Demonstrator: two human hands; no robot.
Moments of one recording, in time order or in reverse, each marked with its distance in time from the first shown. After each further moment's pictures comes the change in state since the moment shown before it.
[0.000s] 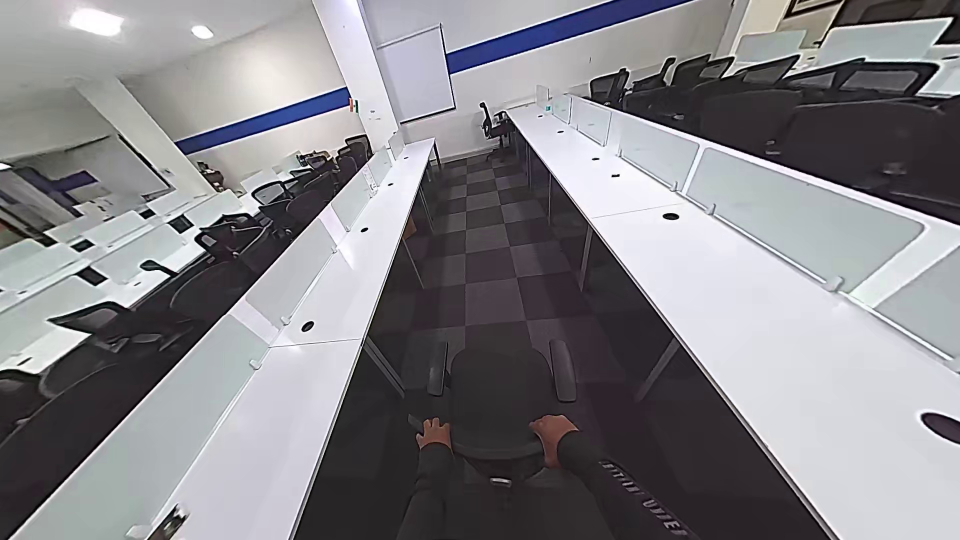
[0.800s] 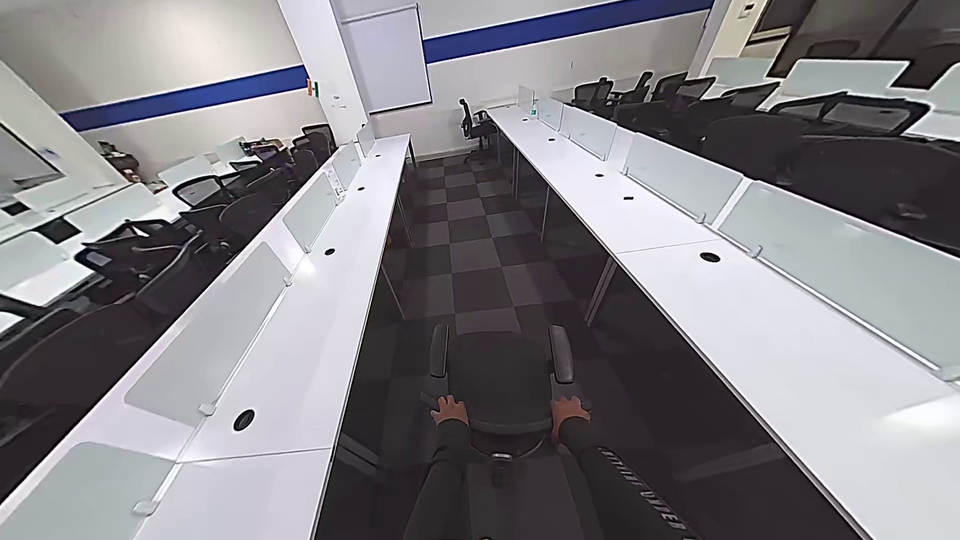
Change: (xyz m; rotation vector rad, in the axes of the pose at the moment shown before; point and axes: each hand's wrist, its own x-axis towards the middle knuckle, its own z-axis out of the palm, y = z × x) left_hand 0.421 0.065 -0.256 0.010 0.000 0.146; right_hand 0.378 0.117 -0.239 0.209 -0.038 0.667
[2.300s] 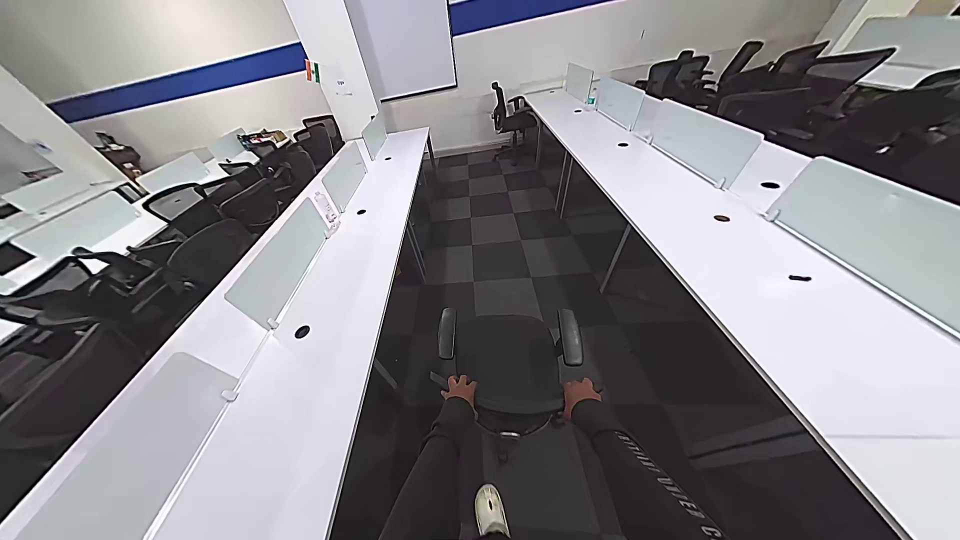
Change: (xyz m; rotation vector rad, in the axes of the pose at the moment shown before) left_hand 0.699 0.055 -0.430 -0.096 -0.024 0.140; right_hand 0.652 -0.193 -0.483 0.012 0.015 -0.068
